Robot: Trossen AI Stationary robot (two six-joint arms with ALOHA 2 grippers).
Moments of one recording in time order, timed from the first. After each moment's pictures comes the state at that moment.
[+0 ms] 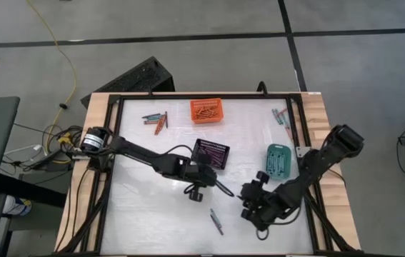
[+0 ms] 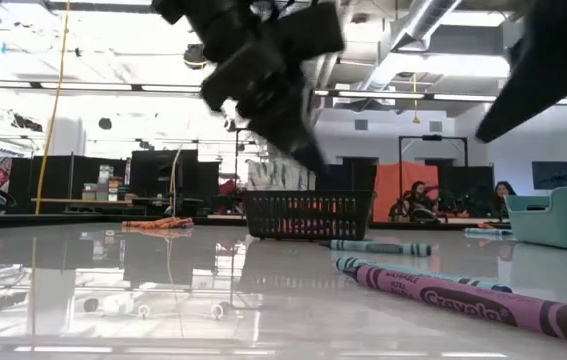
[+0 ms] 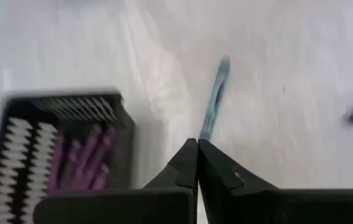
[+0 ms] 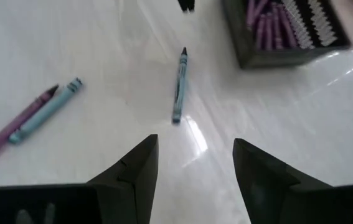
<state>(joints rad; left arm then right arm) -0.21 1.91 1.33 -0.26 -0.20 0.17 0.73 1.62 1.08 -0.76 0.68 1.02</state>
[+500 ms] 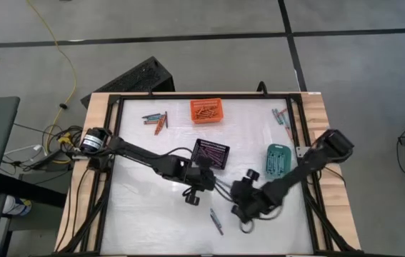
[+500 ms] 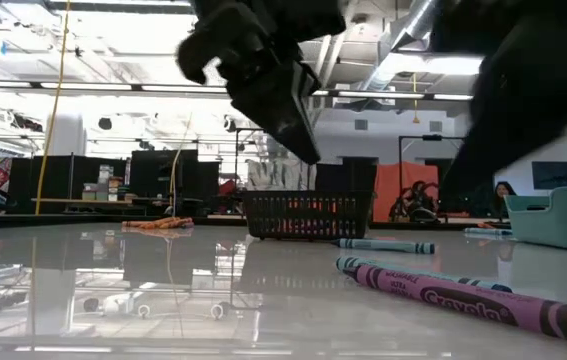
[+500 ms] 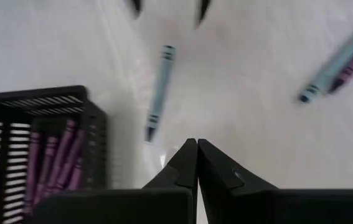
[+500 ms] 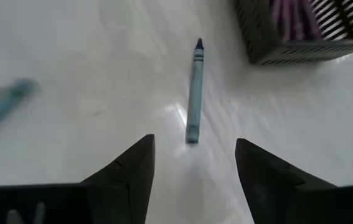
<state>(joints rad) -0.24 1.90 1.40 -0.42 -0.14 0.16 0.57 1.78 1.06 -0.58 0.62 0.89</state>
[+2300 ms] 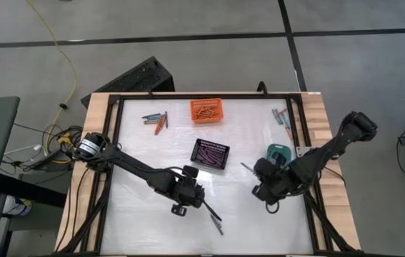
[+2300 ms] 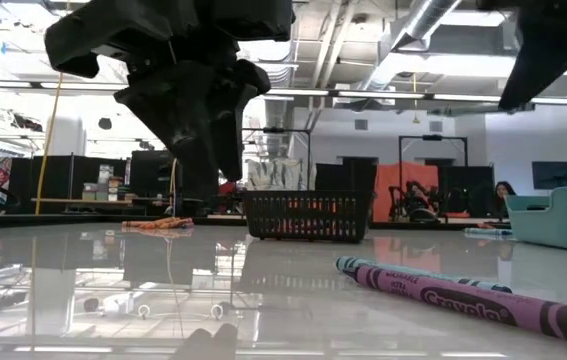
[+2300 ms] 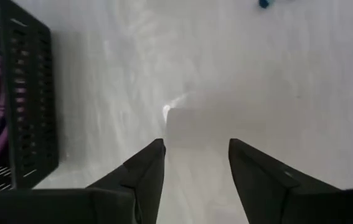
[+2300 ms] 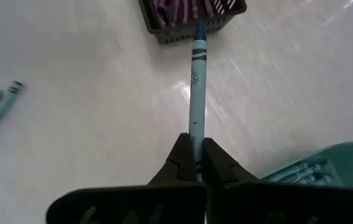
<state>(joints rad) -0.37 1.90 1.40 -0.67 -0.24 -0.01 0.61 1.34 1.06 -1.07 0.52 1.14</state>
